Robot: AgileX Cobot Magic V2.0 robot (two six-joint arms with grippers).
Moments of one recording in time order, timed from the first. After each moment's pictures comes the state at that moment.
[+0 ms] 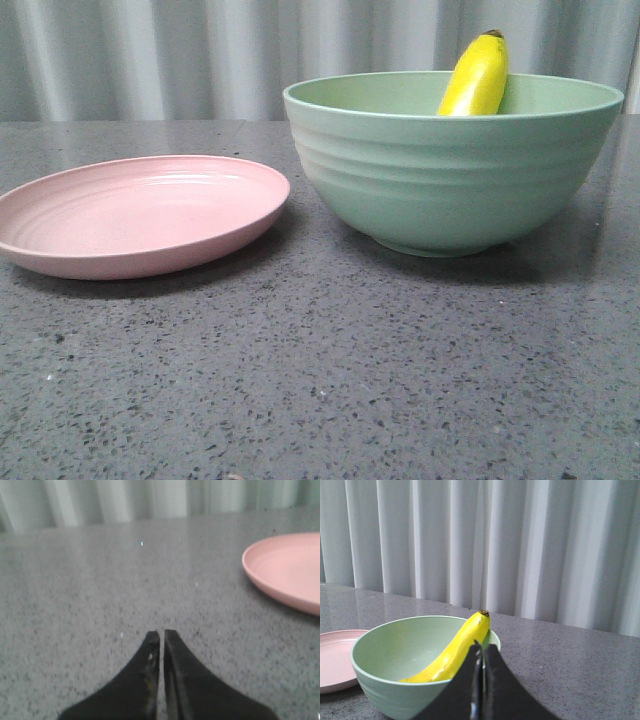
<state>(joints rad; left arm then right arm) -0.06 0.00 0.00 0.07 0.26 -0.03 0.21 -0.01 -0.29 0.21 0.24 -0.28</state>
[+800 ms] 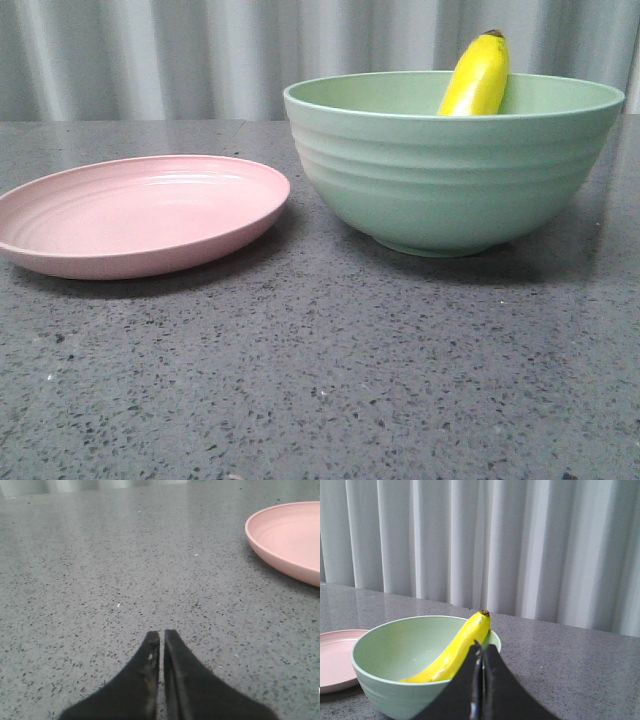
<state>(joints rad) -0.06 0.00 0.00 0.05 0.33 -0.03 0.21 -0.01 -0.29 0.21 0.24 -0.28</state>
